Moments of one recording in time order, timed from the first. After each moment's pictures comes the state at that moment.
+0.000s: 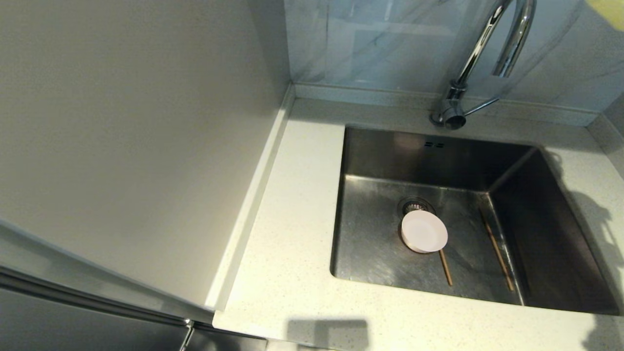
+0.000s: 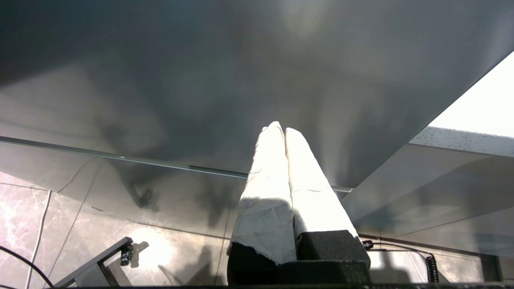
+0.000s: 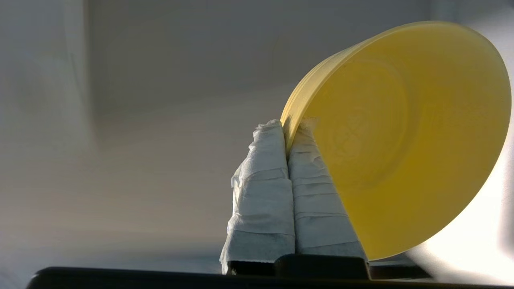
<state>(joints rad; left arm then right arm) 0.00 0.00 0.00 0.00 0.02 -0.03 -0.42 1.46 -1.82 -0.17 1.16 1.74</state>
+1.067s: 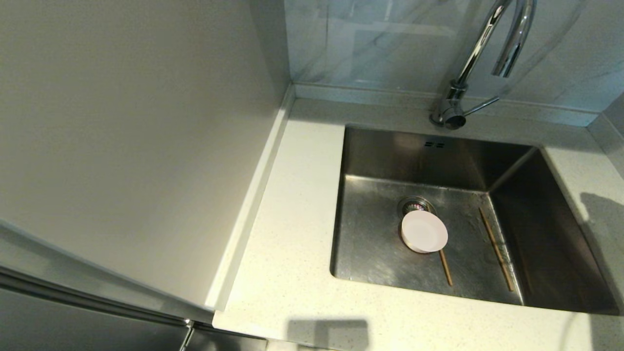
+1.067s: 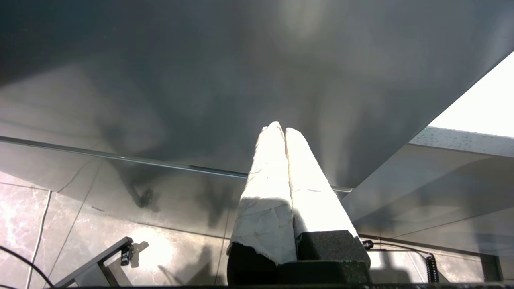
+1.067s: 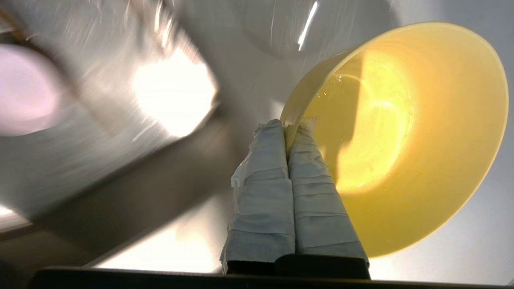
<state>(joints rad) 0.00 0.00 0.00 0.00 0.02 -0.03 -0.57 1.60 -1.62 0.92 -0.06 0.09</state>
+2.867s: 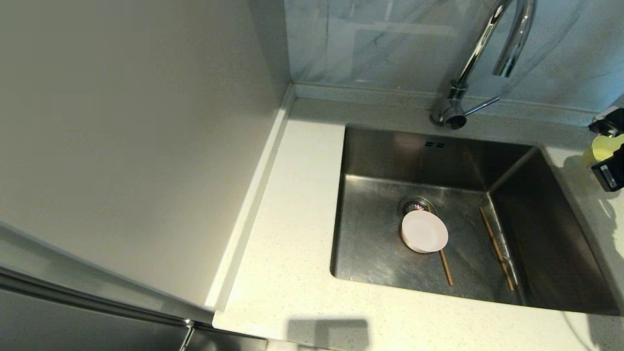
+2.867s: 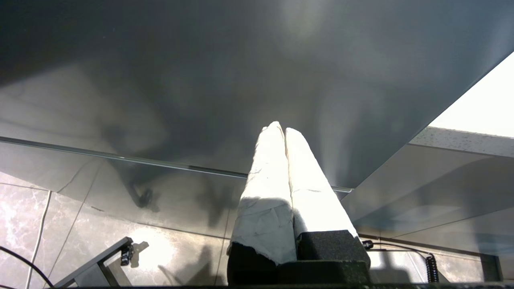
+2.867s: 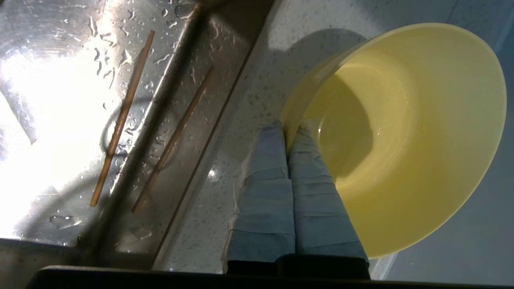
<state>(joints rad) 0.00 0.00 0.00 0.00 0.02 -0.03 -0.47 1.86 -1.52 0.18 0.12 -0.70</state>
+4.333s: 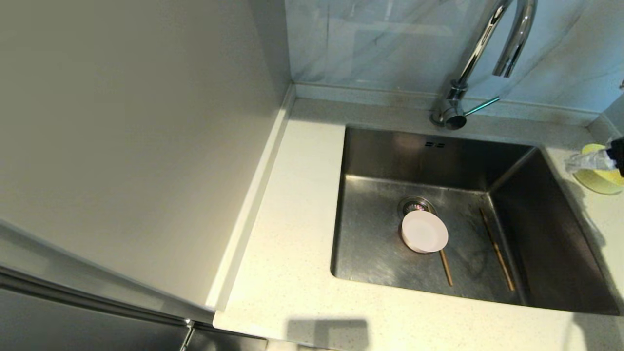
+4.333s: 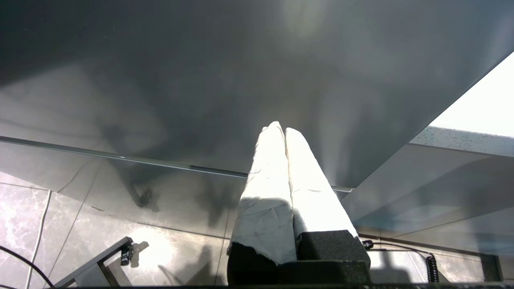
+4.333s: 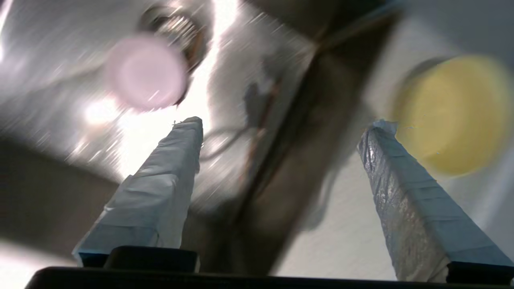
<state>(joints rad) 0.00 0.00 0.00 0.00 0.02 -0.03 -0.32 1.56 -1.51 0.52 0.25 -0.46</state>
